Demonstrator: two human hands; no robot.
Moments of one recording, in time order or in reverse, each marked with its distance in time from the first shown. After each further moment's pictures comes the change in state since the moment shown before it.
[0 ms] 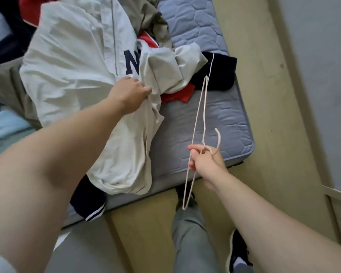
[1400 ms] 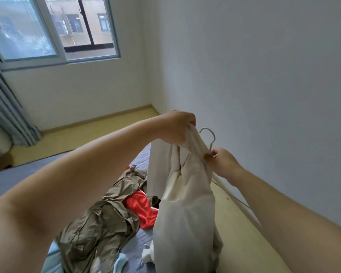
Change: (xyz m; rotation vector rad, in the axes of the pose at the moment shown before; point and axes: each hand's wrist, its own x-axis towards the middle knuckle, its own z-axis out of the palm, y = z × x) left_hand -0.216 0.204 -0.623 -0.258 0.441 0.059; right_hand -0.352 -0.165 -0.294 -0.210 0.242 -0.893
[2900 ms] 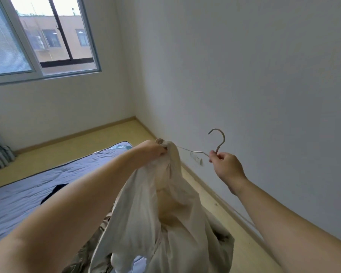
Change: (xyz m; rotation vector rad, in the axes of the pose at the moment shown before) left_hand 0.004 -0.023 0.057 -0.660 -0.031 -0.601; right_hand -0.014 0.024 -0.031 0.052 0.392 0.018
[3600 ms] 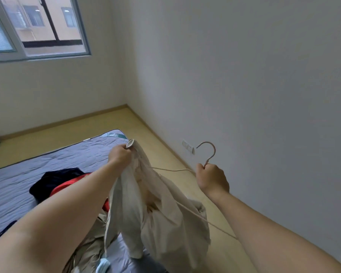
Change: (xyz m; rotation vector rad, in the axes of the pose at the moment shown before) left_hand 0.024 -0.107 0.017 -0.142 0.353 -0.030; right_hand -0.051 0.030 0.038 -0.320 -0.009 0.084
